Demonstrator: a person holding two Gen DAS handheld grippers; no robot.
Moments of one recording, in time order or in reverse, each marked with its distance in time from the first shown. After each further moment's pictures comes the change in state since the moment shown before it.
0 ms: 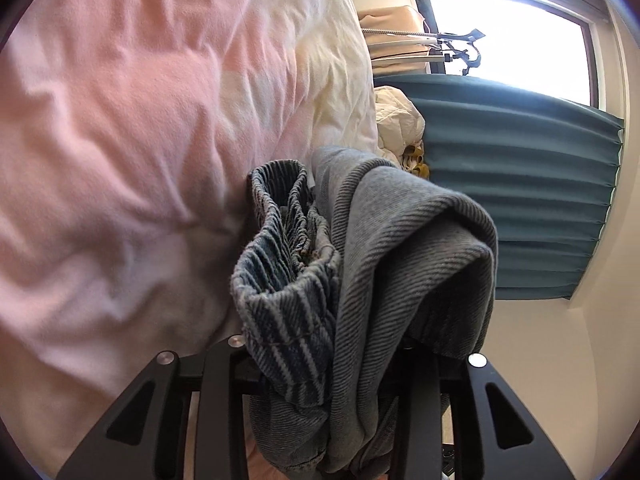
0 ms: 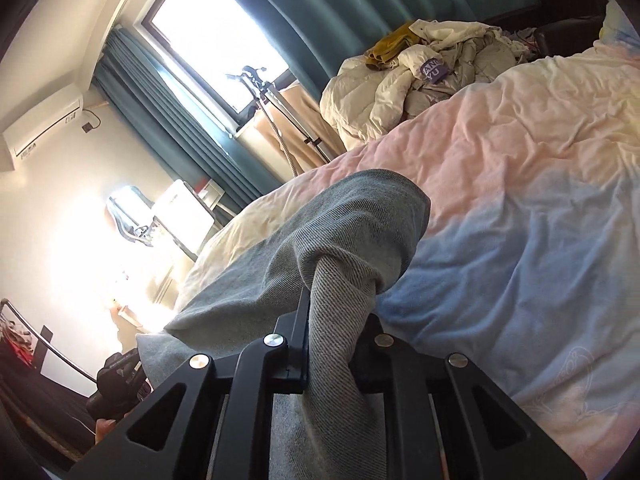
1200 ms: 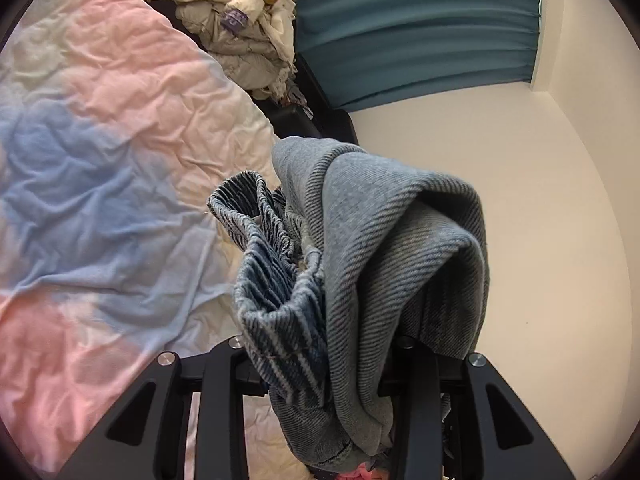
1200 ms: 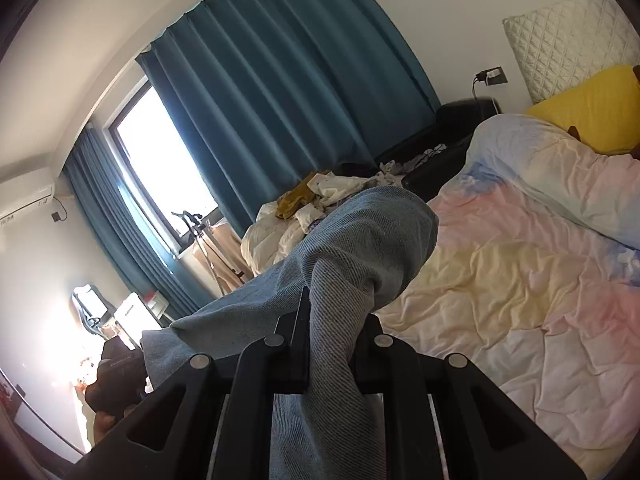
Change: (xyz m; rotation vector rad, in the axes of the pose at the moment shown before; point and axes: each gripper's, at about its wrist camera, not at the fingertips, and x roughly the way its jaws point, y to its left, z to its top) left arm 0.185 -0.237 -0.320 0.476 0.520 -0.123; right arm -0.396 -0.153 0.099 0.062 -0.414 -0.257
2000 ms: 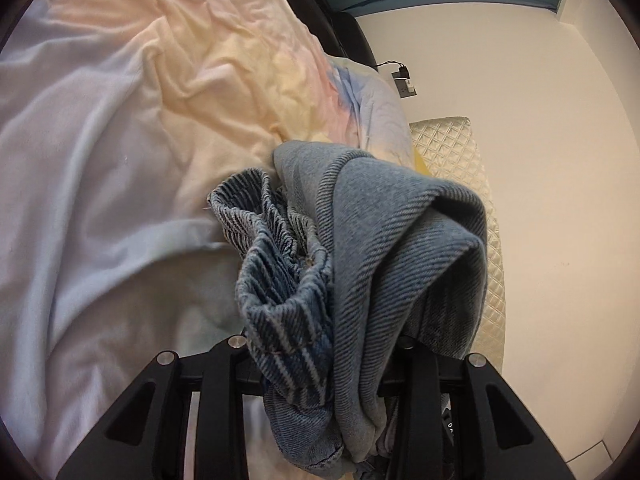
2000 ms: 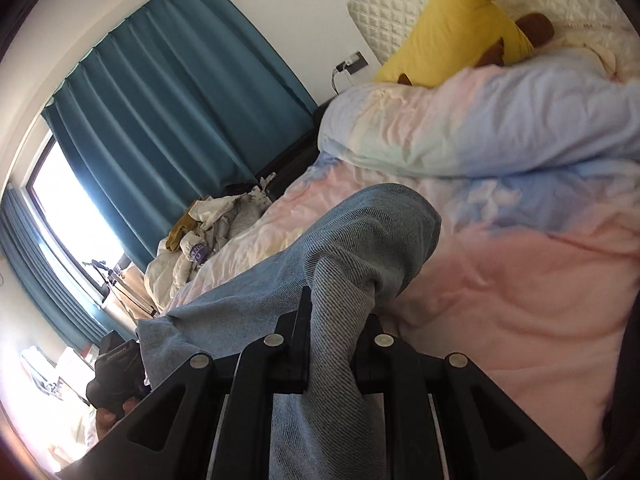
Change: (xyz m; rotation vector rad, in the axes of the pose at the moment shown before) left arm 0.265 0.084 -0.070 0.056 0.277 -0.007; right arm -0.006 -0.272 -0.083 0.235 -0.042 -0.250
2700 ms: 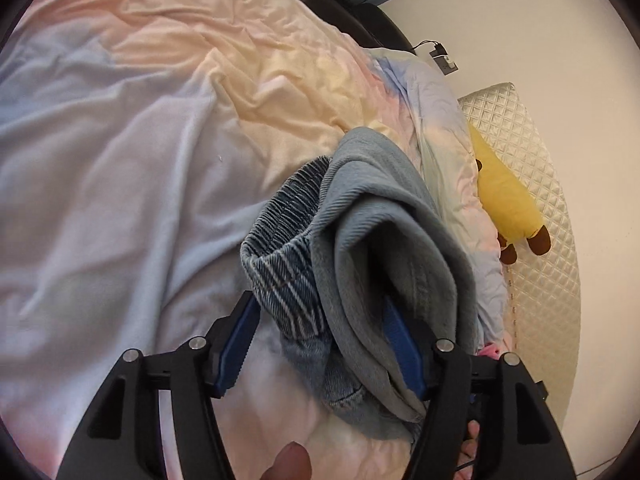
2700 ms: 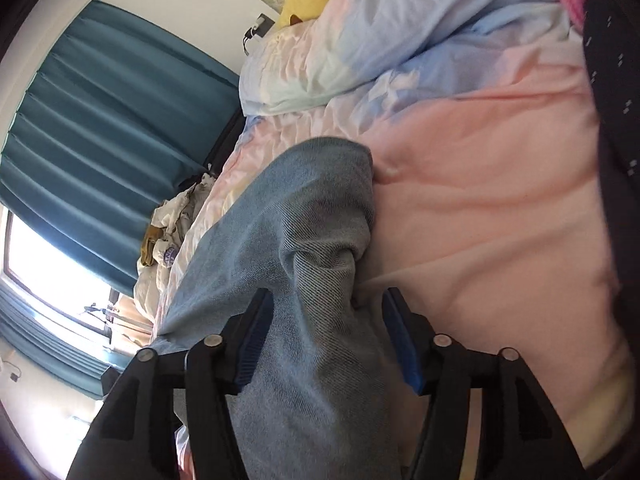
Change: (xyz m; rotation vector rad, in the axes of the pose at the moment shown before) left arm -0.042 -0.015 -0.023 0.158 0.006 0.330; right arm -0.014 -0.049 -0.025 0.264 0.101 -0.128
